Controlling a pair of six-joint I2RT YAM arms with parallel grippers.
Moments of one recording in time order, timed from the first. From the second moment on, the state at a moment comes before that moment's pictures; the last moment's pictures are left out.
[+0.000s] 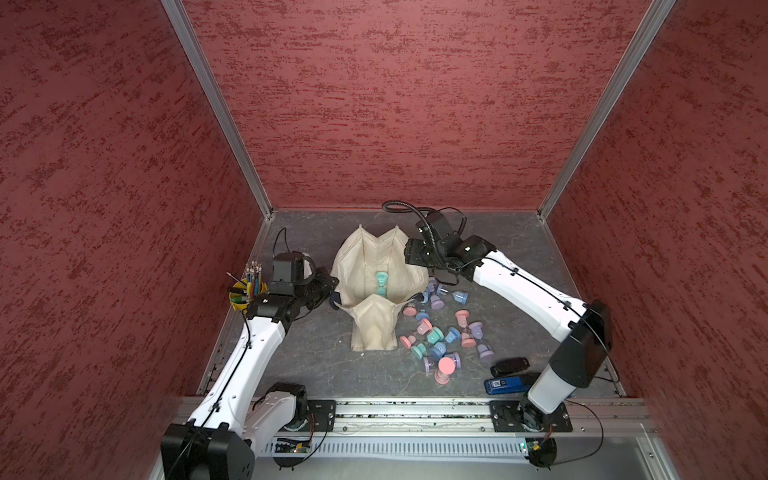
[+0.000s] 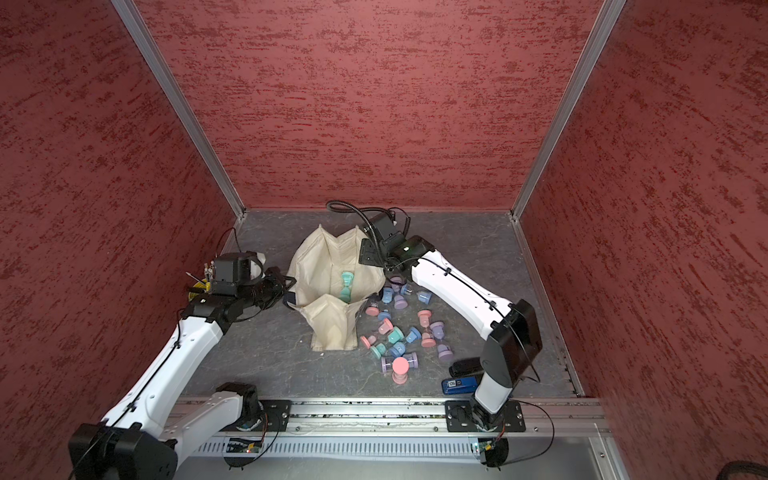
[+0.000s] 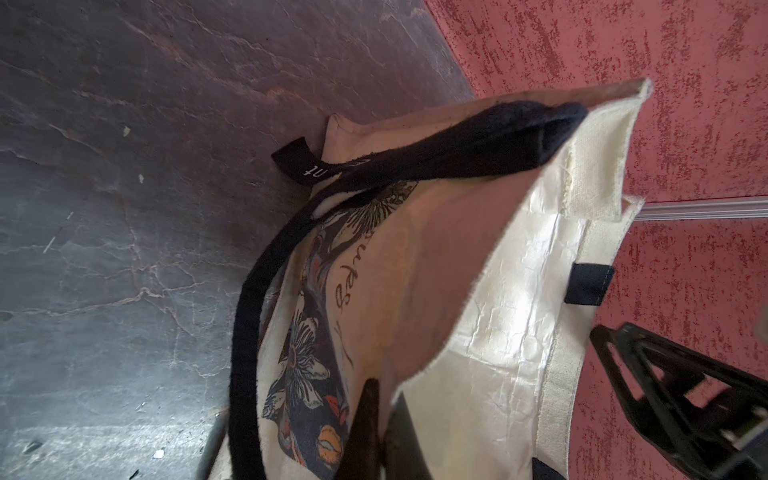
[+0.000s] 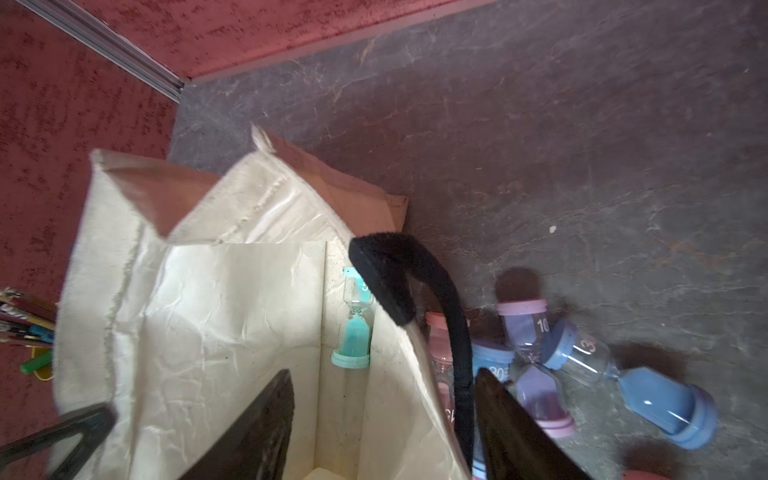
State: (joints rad) left arm -0.09 1.00 0.82 -0.56 0.36 -0.85; right arm 0.73 1.65 1.61 -0.74 0.17 0.72
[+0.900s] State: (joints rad) left arm -0.07 1.02 0.86 -0.57 0.40 -0.79; right arm 1.38 1.18 0.94 -1.01 0.30 1.23
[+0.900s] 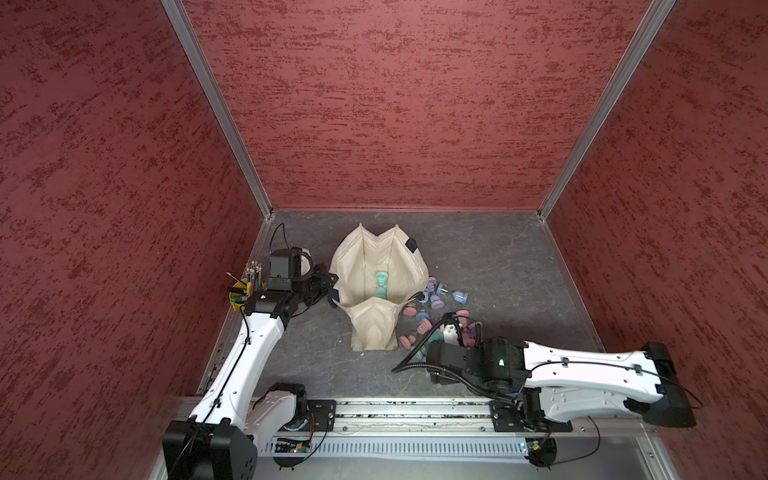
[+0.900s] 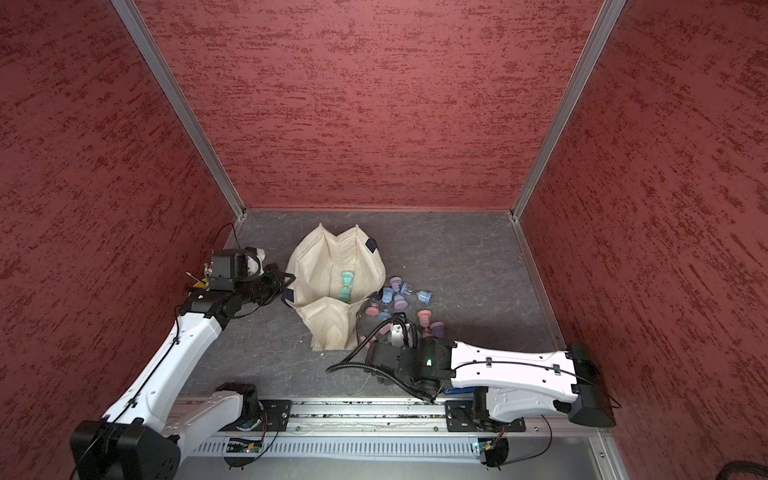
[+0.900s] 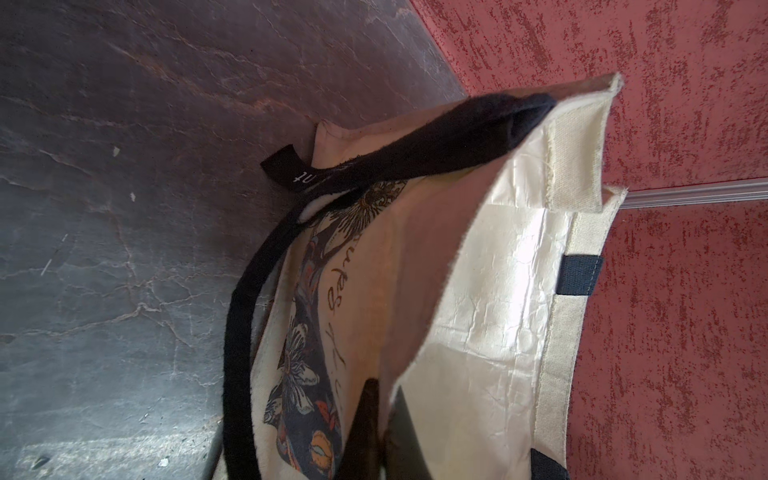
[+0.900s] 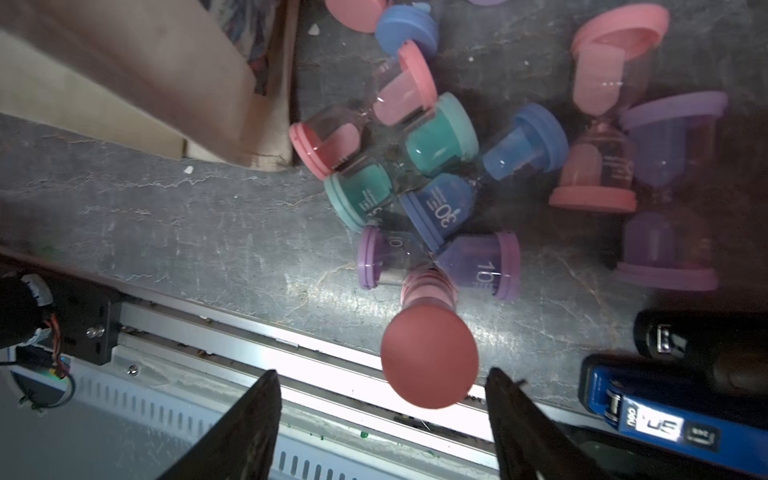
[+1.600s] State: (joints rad) left arm -0.07 1.03 0.87 -0.58 0.42 -0.77; right arm 1.31 1.28 0.86 -0.90 0.30 1.27
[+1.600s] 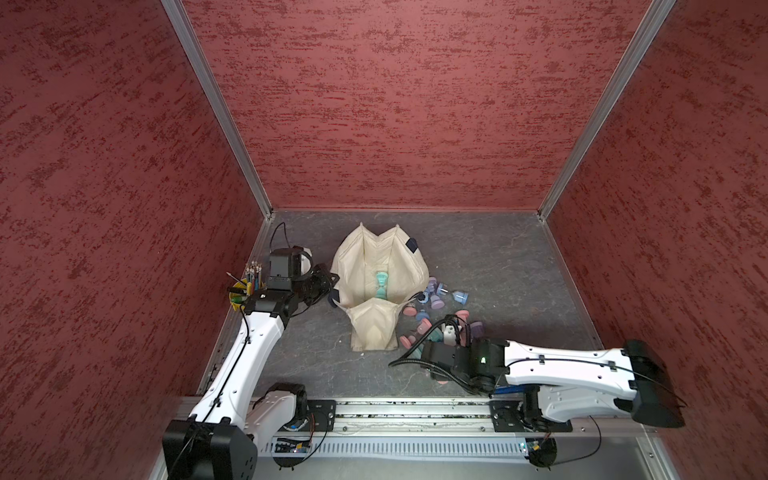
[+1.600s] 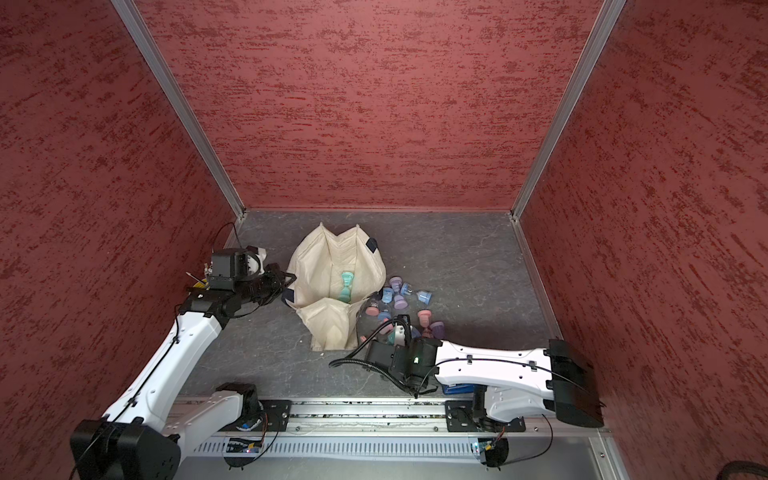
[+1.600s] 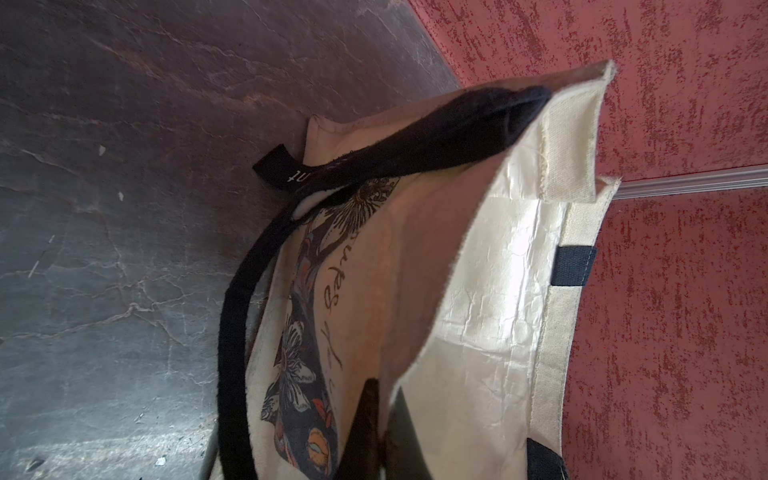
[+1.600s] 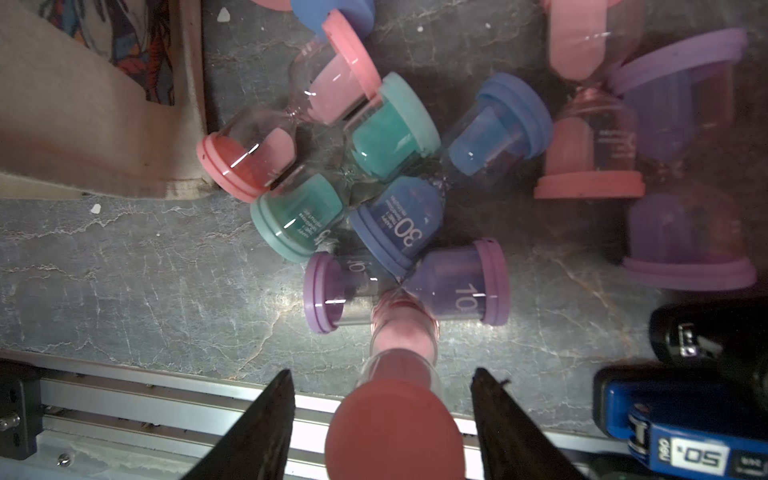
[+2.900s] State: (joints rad) left arm -0.06 1.04 0.86 -0.59 0.44 -0.76; right arm 1.23 1.13 1.25 -1.11 0.48 1.24
